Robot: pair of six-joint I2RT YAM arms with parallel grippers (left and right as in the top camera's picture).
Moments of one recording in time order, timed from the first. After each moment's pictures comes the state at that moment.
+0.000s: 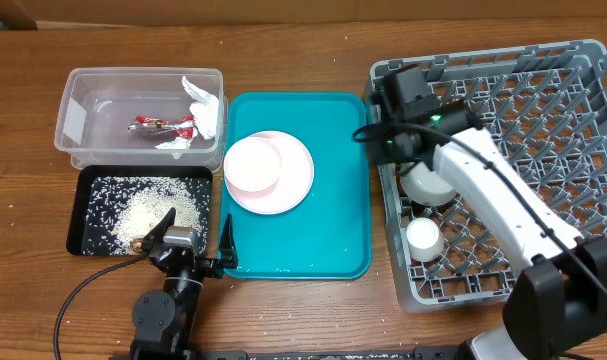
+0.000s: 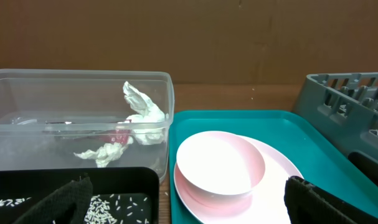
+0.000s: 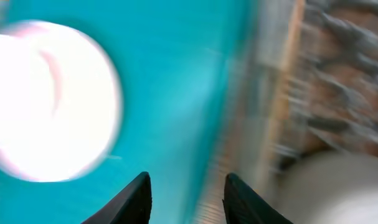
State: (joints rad) left arm -0.12 0.02 0.01 -0.08 0.02 -0.08; right arm 0.41 1.72 1.41 -0.81 -0.11 0.23
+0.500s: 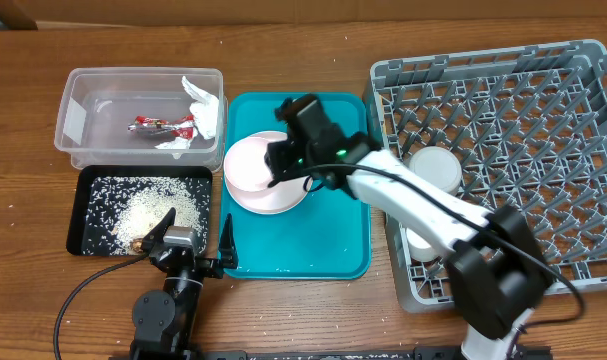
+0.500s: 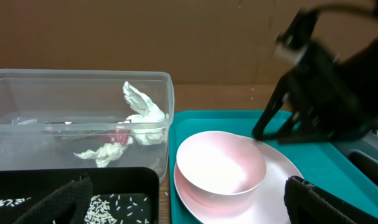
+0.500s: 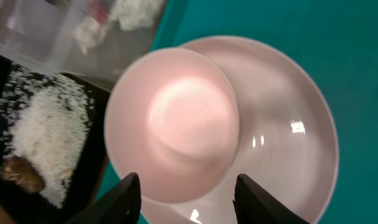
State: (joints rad) left arm -0.12 0.02 0.01 -0.08 0.02 -0.08; right arm 0.70 1.95 1.43 -0.43 -0.15 0.49
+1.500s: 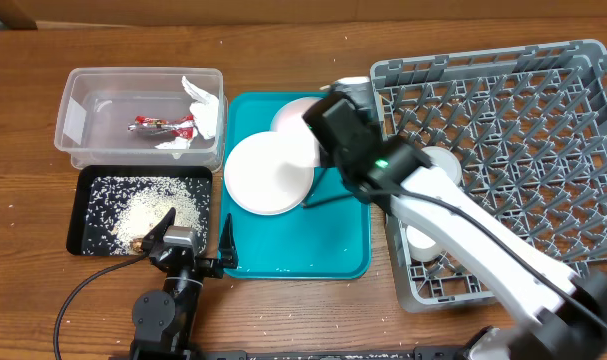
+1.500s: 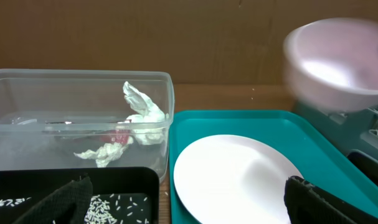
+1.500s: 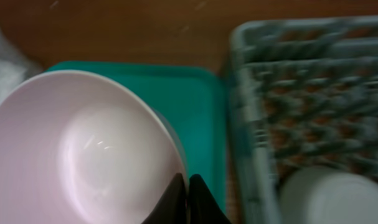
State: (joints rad) left arm -0.12 0.02 0.01 -0.08 0.02 -0.08; right arm 0.70 1.64 1.44 -0.74 0.45 0.53
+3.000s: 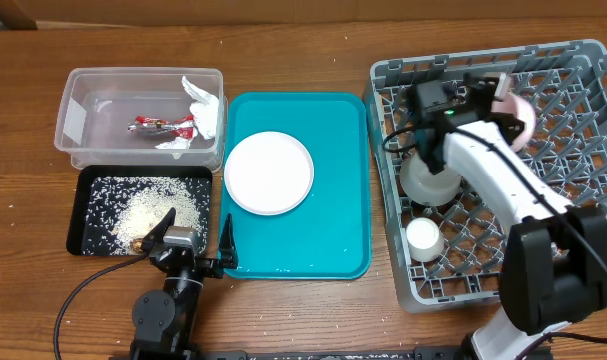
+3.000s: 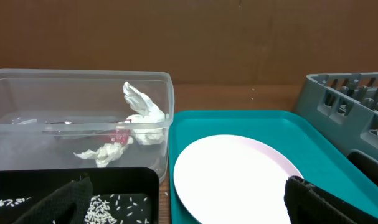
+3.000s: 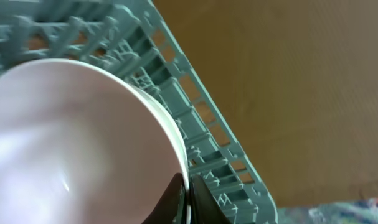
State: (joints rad) left arm -0.12 0.02 0.01 -0.08 0.02 -0.08; right arm 0.28 1.82 1.33 -0.94 1.27 0.52
